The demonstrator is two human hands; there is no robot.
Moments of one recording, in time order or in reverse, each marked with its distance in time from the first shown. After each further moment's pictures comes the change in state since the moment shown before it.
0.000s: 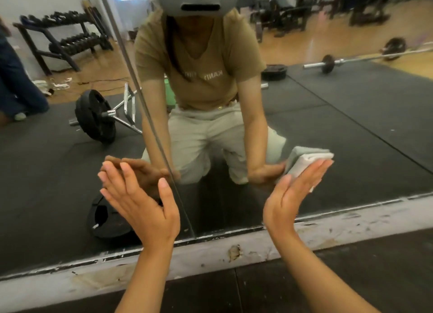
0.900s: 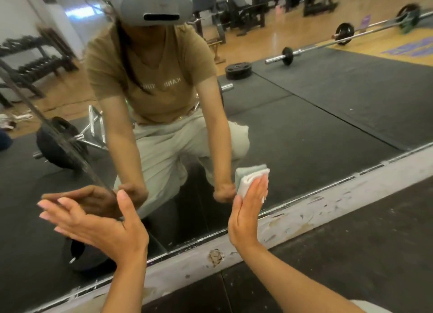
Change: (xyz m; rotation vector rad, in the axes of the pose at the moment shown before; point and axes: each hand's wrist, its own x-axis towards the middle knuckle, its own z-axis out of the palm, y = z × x) left_hand 0.000 0.024 0.015 -0.009 0.079 -0.095; right_hand -0.041 0.041 -0.006 -0.008 -0.146 0.082
